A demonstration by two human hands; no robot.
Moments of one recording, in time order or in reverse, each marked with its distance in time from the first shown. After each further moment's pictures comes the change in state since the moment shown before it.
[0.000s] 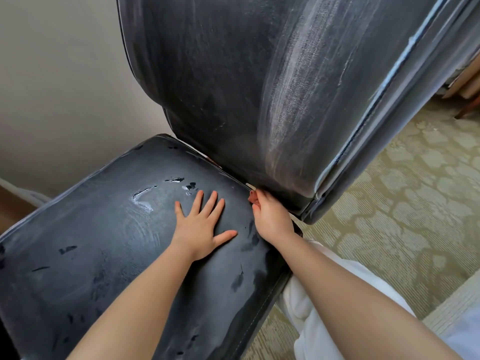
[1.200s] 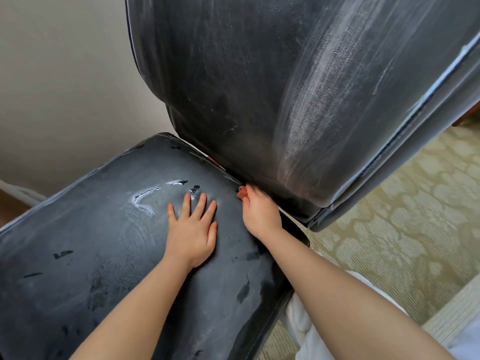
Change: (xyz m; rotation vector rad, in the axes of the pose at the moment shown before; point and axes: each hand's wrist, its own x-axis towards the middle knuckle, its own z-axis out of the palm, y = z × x) left_hand 0.000 -0.021 0.015 -0.008 0.254 -0.051; right_hand 0.034 -0.026 0.022 0.041 0.080 -0.062
